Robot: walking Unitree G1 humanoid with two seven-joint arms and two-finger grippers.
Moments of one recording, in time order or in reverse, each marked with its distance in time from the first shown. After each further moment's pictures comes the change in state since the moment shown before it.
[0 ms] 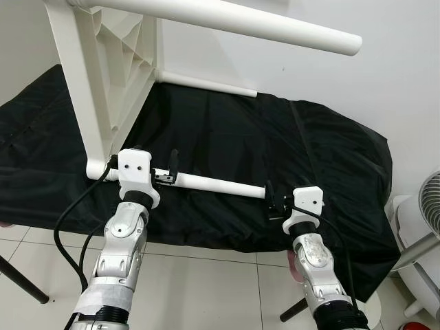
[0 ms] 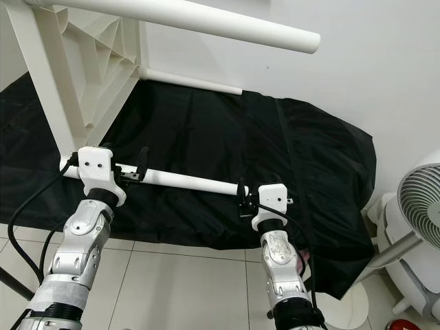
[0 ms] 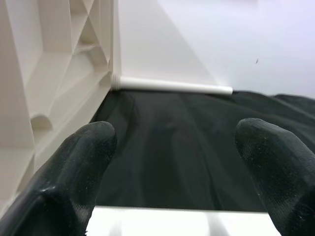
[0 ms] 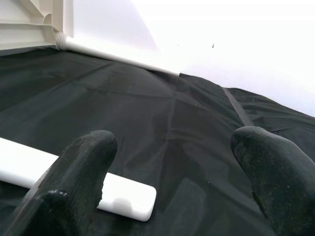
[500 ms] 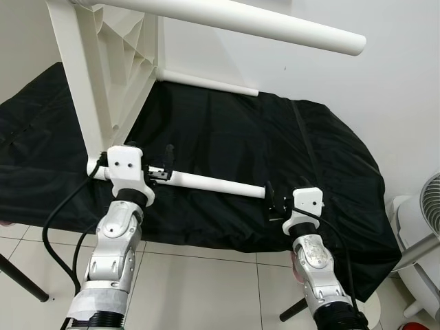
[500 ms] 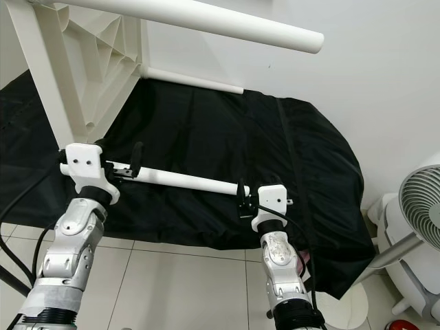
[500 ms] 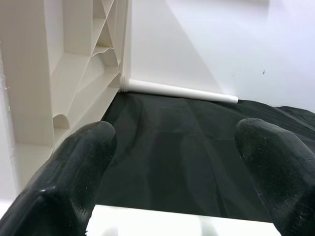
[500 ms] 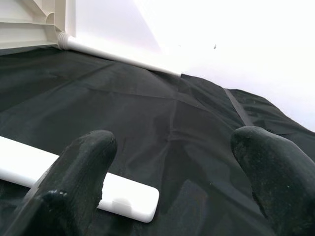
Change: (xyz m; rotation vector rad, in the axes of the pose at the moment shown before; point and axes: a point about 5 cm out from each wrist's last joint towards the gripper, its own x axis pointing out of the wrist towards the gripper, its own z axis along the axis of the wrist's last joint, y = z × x) left arm -0.004 0.007 0.008 -0.045 -0.012 0.022; right arm 0.000 0.001 0.001 -0.003 -0.006 0.005
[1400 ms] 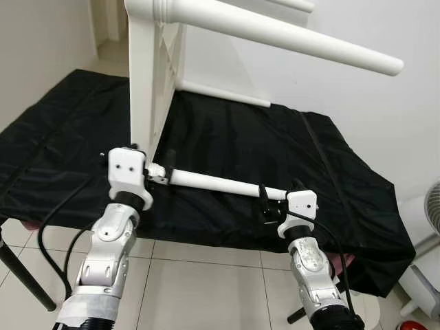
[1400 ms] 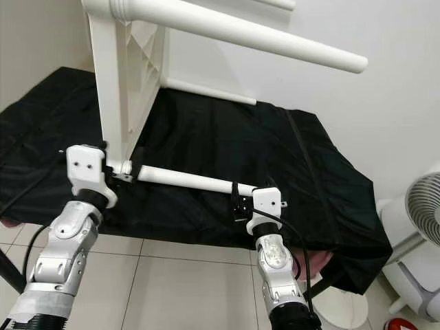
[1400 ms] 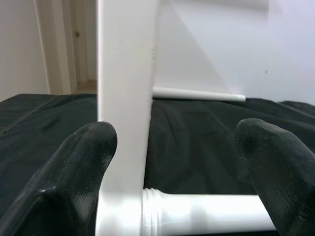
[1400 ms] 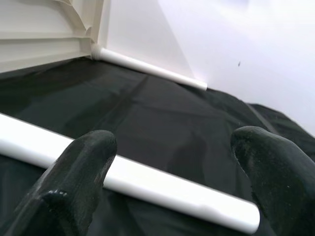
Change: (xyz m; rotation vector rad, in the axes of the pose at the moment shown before) left arm -0.004 -0.002 0.003 0.083 0.009 -0.069; right arm -0.001 0.009 0.000 0.008 -0.002 0.027
